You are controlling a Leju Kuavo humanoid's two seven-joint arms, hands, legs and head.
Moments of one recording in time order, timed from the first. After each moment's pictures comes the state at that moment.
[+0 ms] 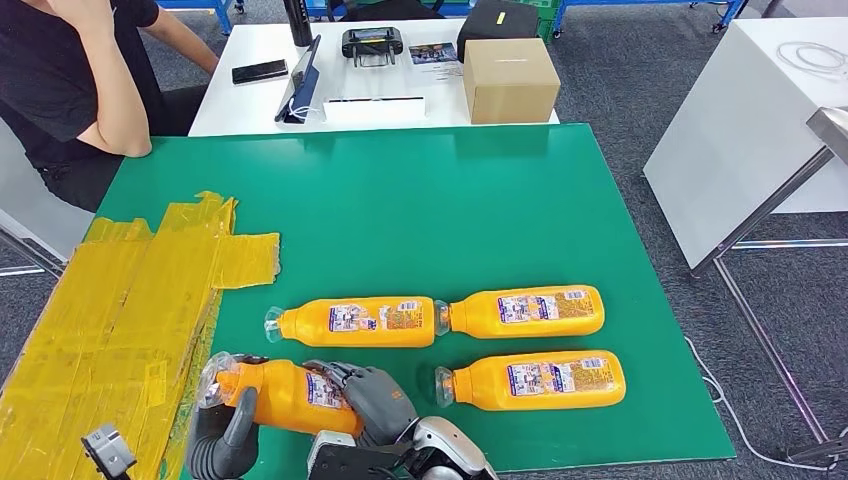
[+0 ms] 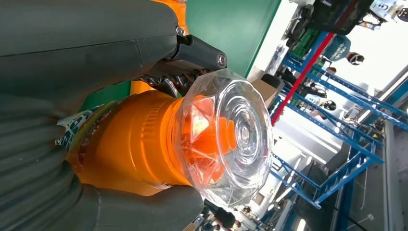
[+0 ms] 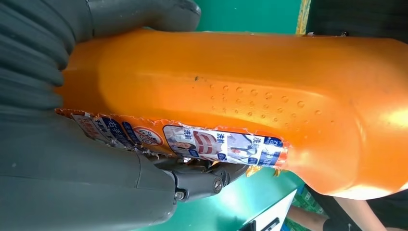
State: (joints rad) left arm 0.38 -0.36 0.05 -1.71 0.31 -0.38 -0.36; right arm -0.08 0.18 0.75 -1.20 0.67 -0.06 -0.21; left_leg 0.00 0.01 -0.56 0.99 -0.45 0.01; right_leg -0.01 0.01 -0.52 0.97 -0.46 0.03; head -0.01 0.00
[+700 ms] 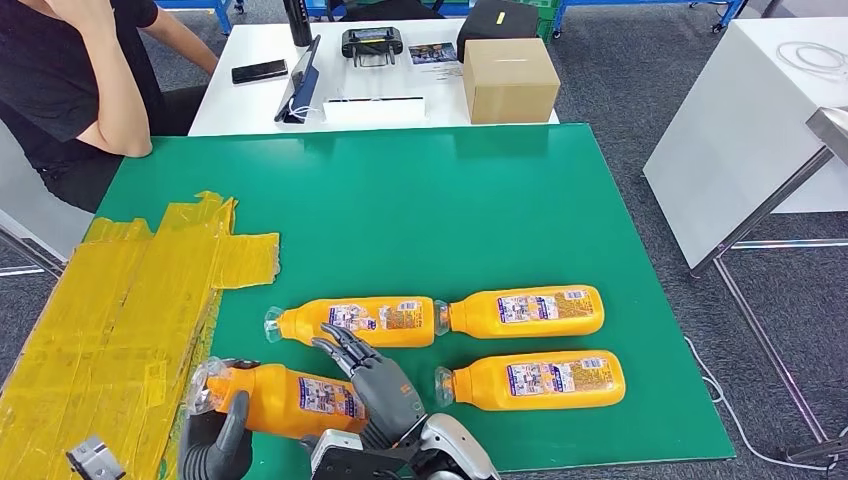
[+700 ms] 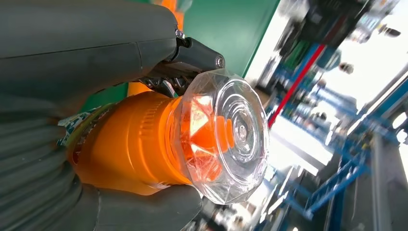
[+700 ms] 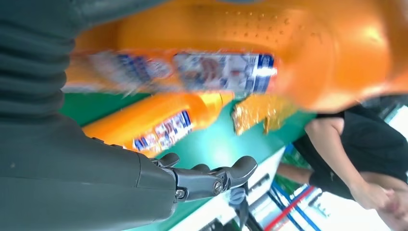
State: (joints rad) left arm 0.42 -0.36 0.04 -1.76 0.31 -0.30 -0.41; right arm -0.05 0.16 0.74 -1.31 0.70 -0.16 -0.20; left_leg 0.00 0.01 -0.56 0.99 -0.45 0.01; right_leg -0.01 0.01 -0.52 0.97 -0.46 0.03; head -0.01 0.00
